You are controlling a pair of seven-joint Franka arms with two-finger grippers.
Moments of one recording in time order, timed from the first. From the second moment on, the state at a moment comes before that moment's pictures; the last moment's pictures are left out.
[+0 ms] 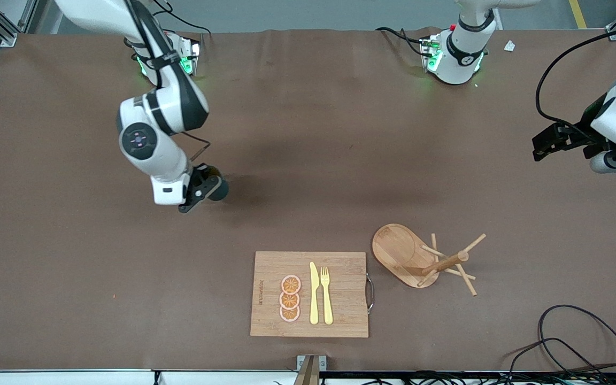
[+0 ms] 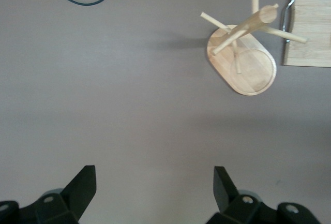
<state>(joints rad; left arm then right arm) -0.06 0.08 -0.05 -1.47 0.03 1.56 -0.14 0.45 0.26 -0.13 -2.07 0.07 2.25 -0.65</state>
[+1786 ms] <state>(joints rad) -0.05 0.08 -0.05 -1.45 0.03 1.59 -0.14 0.03 0.29 -0.13 -2.23 -0.06 2.55 -1.60</state>
